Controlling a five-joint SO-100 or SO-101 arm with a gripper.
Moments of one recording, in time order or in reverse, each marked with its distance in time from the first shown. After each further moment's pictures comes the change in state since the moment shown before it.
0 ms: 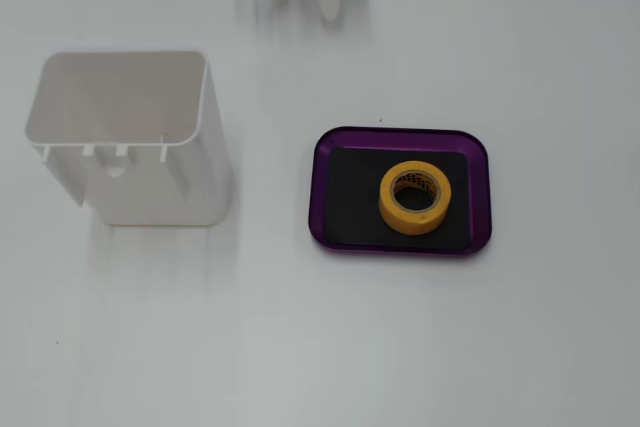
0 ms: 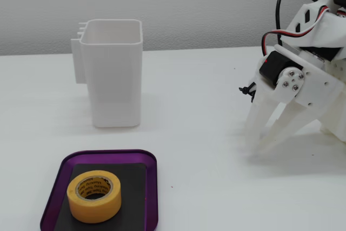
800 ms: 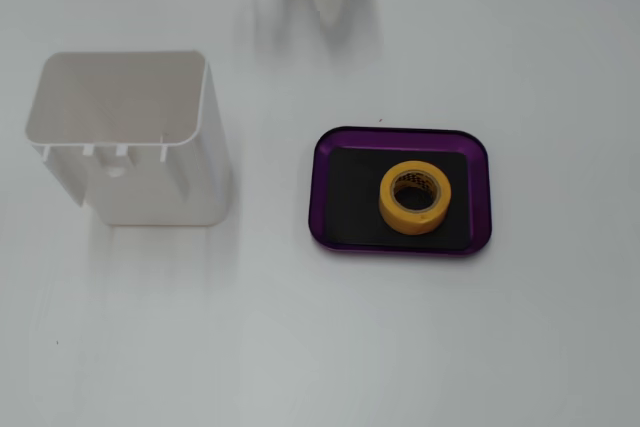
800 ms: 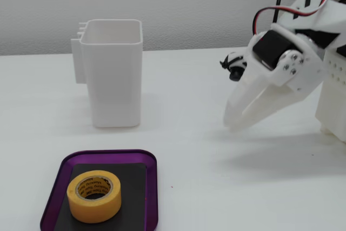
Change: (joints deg) arm 0.4 -6.5 -10.5 -9.8 -15.9
